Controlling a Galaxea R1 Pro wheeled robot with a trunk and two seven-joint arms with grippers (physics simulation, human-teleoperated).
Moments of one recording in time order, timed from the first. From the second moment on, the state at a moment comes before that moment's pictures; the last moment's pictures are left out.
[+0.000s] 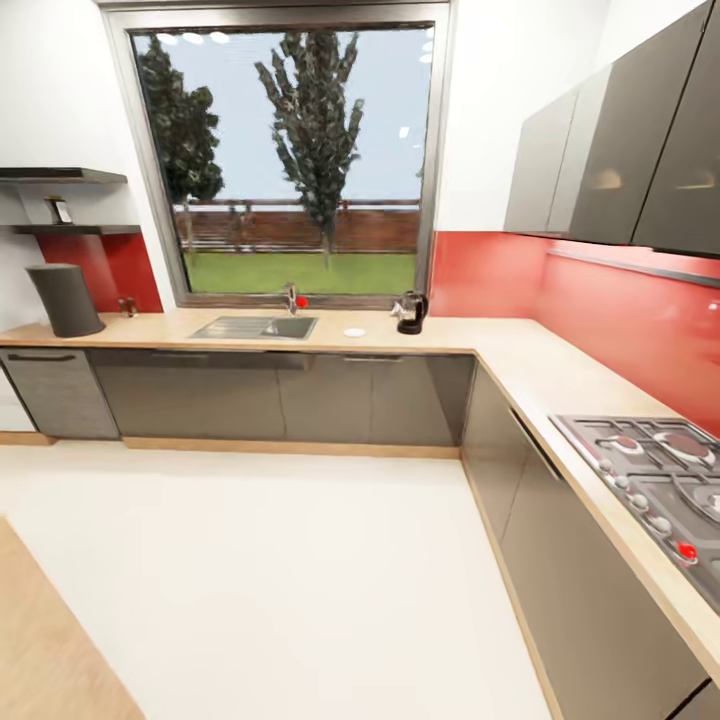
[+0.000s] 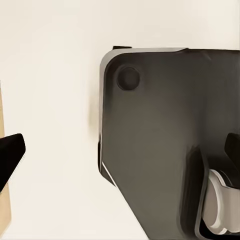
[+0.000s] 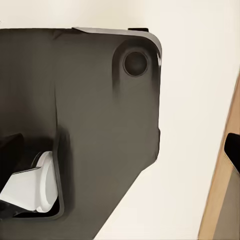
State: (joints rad) left arm 0.00 0.02 0.00 -0.06 0.04 -0.19 0.00; right arm 0.00 0.02 0.00 -0.12 0.00 -0.03 0.00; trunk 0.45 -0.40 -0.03
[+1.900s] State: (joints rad) left arm 0.00 0.02 0.00 -0.06 0.04 -0.19 0.00; right arm 0.00 0.02 0.00 -0.12 0.00 -0.03 0.00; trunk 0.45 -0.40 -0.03
